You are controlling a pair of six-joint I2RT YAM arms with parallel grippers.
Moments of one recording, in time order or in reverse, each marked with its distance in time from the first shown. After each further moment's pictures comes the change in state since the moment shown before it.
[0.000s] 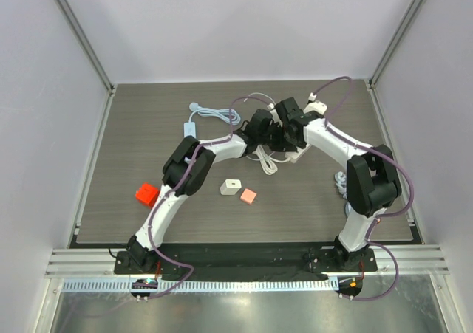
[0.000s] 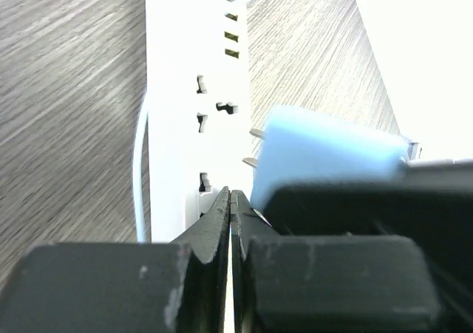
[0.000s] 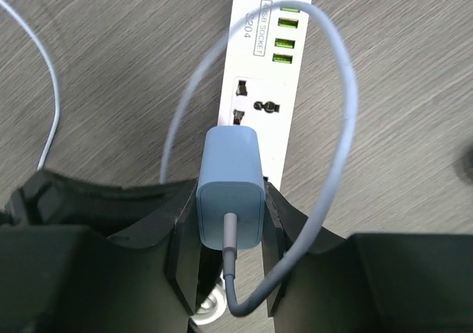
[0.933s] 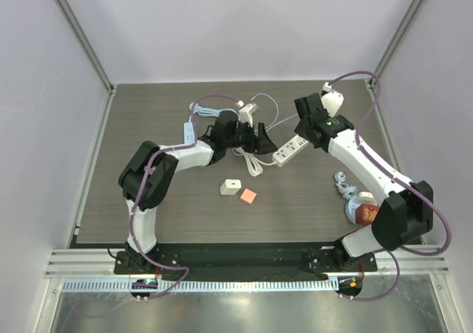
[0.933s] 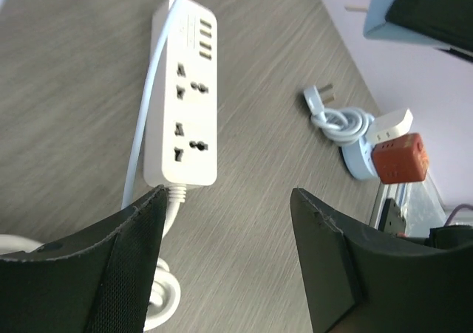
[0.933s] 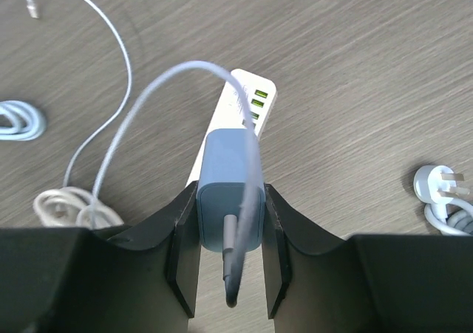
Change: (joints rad) left arm 0.096 -0.428 -0.526 0.158 0.042 0.081; right arm -0.013 -0.300 -0.074 0.016 -0.031 -0.184
